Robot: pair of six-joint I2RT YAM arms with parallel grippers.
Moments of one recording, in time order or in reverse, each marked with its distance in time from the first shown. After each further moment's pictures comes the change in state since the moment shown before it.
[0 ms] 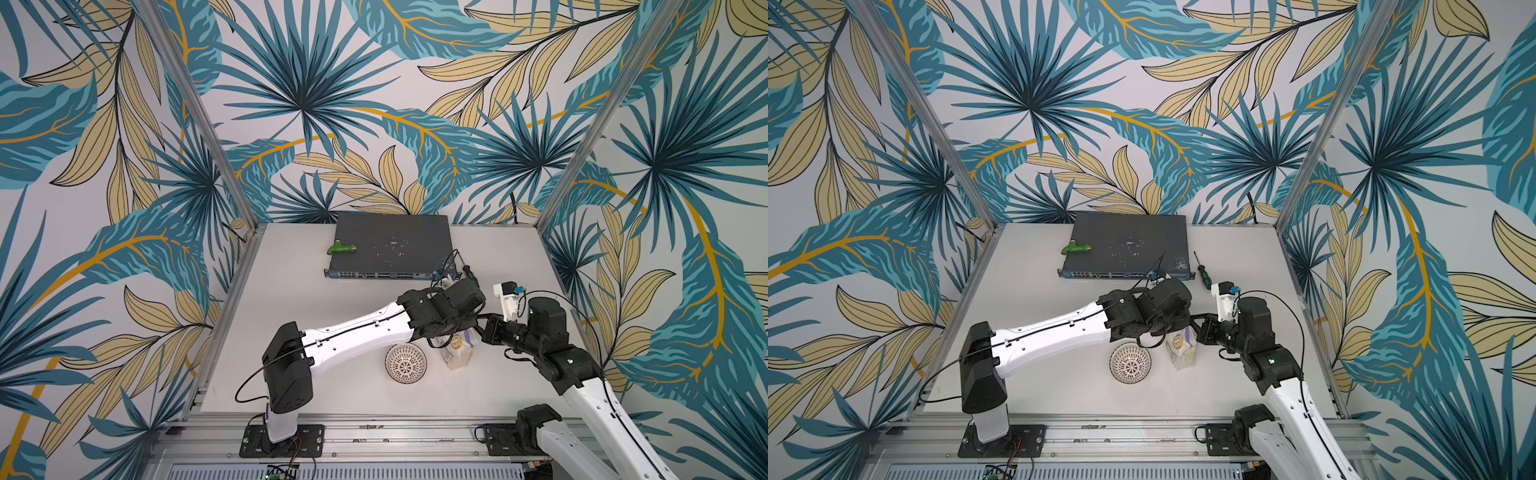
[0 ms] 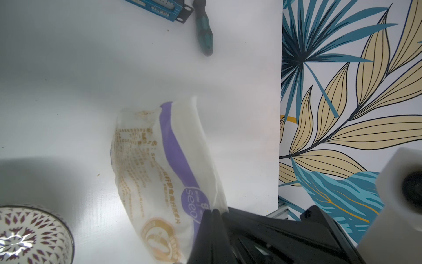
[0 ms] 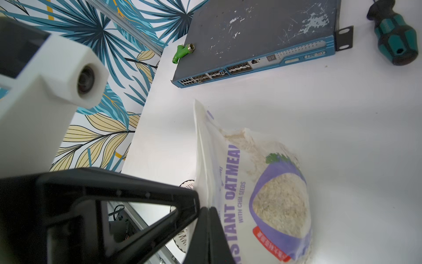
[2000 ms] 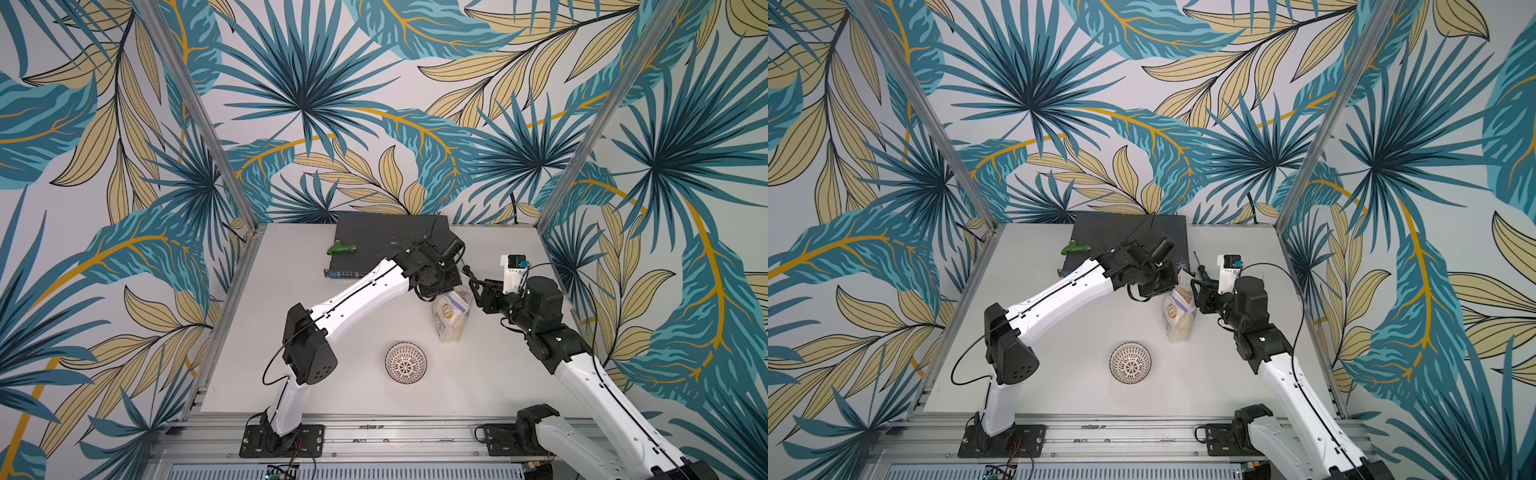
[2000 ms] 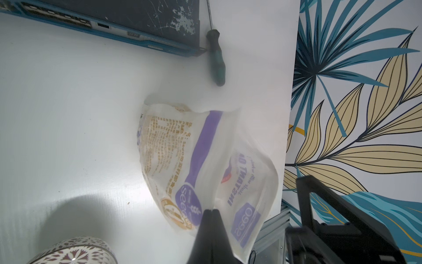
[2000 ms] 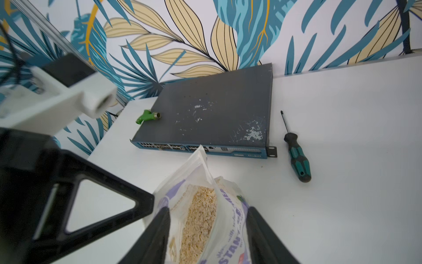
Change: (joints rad) left arm 0.240 0.199 0.419 -0.299 0.238 0.171; right arm 0.006 0.151 0.057 0.334 0.286 -0.164
